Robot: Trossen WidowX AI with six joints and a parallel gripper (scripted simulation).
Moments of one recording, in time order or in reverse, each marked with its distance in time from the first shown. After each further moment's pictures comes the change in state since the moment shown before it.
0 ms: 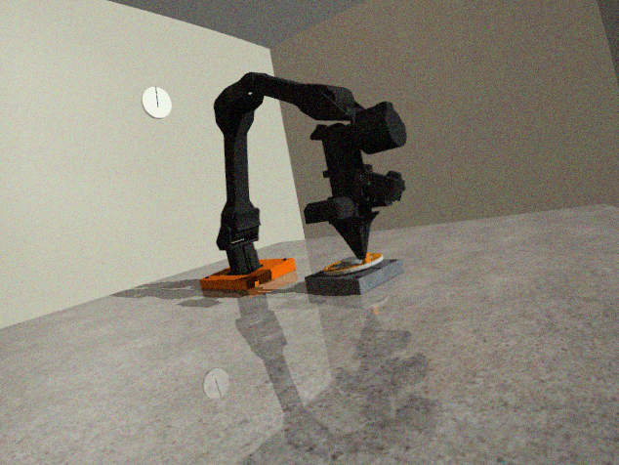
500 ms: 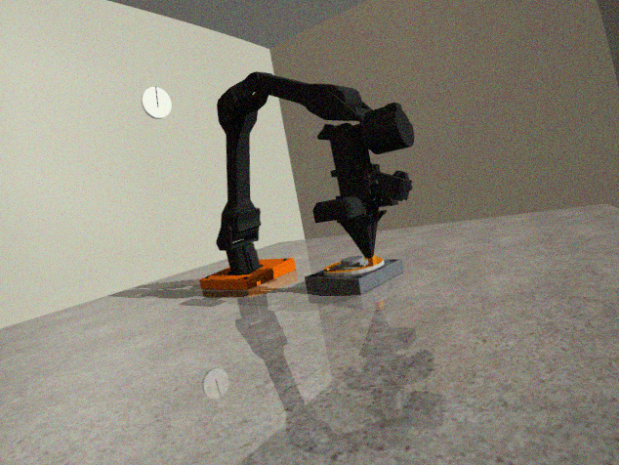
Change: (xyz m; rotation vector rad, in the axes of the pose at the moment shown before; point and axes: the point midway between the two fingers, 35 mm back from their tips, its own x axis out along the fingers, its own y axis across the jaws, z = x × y) arm 0.001 0.012 0.007 -0.003 0.001 0.002
